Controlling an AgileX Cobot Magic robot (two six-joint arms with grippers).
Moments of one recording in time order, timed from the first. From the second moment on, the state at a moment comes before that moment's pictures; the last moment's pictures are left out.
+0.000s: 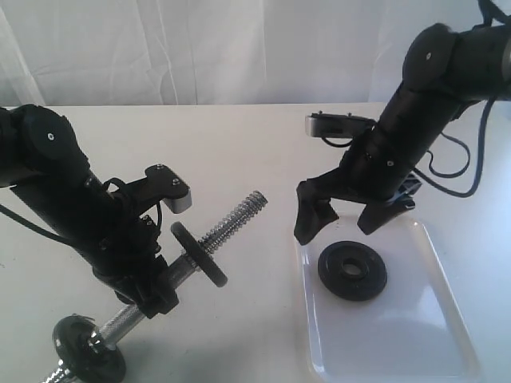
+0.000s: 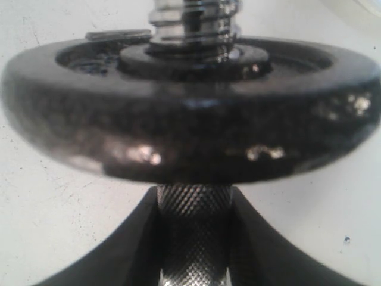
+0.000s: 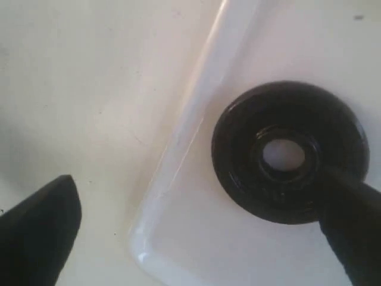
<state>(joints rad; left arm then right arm) -0.53 1.62 -0.95 -0.52 0.79 0.82 0.29 1.83 -1.31 0.41 1.09 -0.36</state>
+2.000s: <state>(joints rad) -0.53 1.62 -0.95 -0.52 0.79 0.82 0.39 1.94 -1.26 0.01 0.93 -0.18</state>
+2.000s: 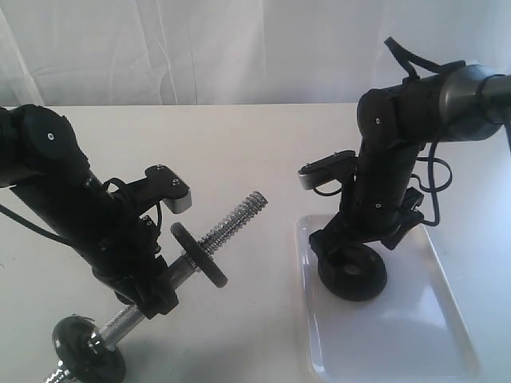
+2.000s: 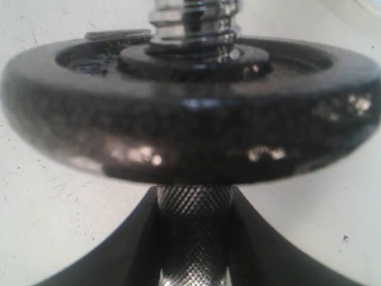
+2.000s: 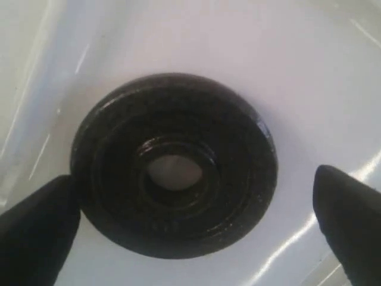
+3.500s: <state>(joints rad) -0.53 1.62 -0.95 -0.52 0.80 0.82 0.40 2.04 -1.30 -0.01 1.06 -0.11</state>
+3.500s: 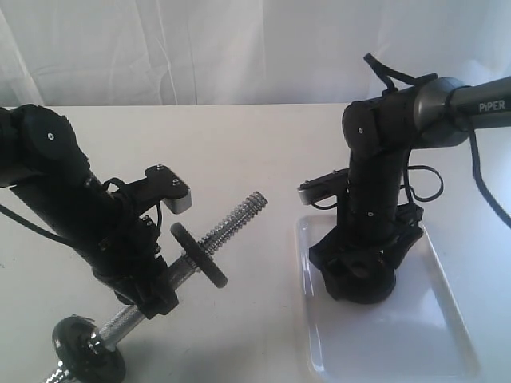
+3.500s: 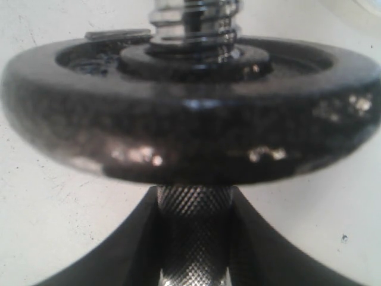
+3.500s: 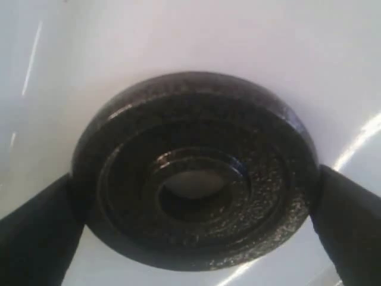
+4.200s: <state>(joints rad) -0.53 1.58 -0.95 -0.55 0.83 0.91 0.39 1.76 -1.28 0.14 1.05 -0.19</state>
